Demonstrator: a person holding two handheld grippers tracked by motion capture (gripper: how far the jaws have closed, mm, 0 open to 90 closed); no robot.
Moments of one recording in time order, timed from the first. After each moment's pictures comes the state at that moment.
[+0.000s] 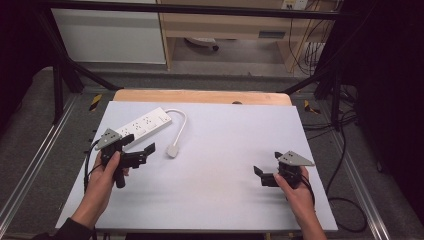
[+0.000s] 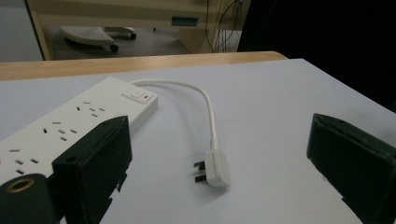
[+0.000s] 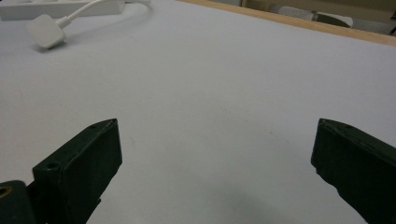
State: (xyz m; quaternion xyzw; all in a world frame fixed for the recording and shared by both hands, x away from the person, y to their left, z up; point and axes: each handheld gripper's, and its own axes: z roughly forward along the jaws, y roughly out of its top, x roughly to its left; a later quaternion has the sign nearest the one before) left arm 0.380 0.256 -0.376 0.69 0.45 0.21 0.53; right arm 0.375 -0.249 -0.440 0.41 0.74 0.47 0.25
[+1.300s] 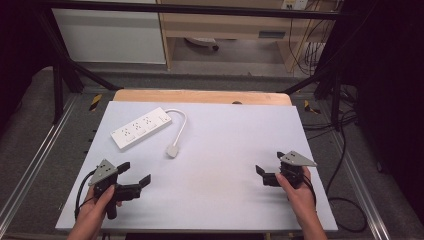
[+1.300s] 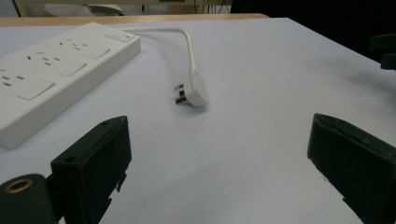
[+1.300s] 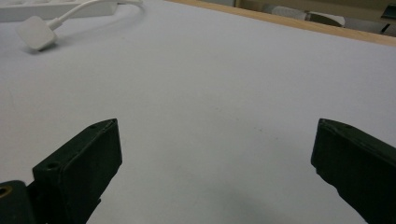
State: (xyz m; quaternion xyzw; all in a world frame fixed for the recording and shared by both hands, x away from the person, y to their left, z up) left arm 0.319 0.262 -0.418 0.72 0.43 0.20 0.51; right arm 0.375 -0.254 -0.440 0.42 0.74 0.46 0.25
